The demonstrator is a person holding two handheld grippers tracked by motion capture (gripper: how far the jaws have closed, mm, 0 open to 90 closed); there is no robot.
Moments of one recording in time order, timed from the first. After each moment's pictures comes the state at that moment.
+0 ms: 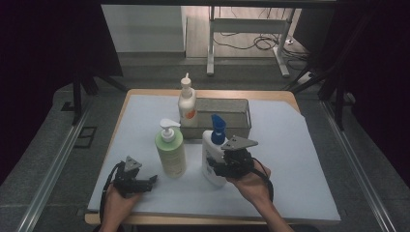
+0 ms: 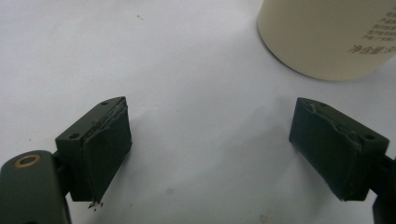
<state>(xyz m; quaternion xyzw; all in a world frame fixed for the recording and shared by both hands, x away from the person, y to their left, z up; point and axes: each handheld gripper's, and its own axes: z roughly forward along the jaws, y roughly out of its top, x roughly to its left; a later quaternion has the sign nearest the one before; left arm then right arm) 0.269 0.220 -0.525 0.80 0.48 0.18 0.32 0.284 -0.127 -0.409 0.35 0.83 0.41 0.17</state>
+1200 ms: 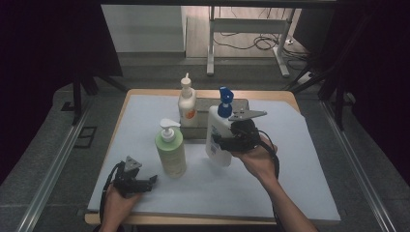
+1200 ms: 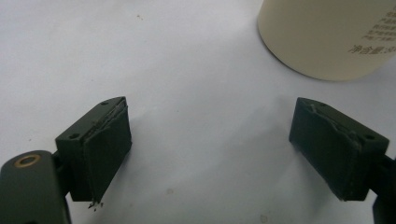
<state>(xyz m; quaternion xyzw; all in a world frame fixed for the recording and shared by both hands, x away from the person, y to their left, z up) 0.269 0.220 -0.525 0.80 0.48 0.18 0.32 0.331 -0.138 -0.362 0.37 0.82 0.41 0.16</state>
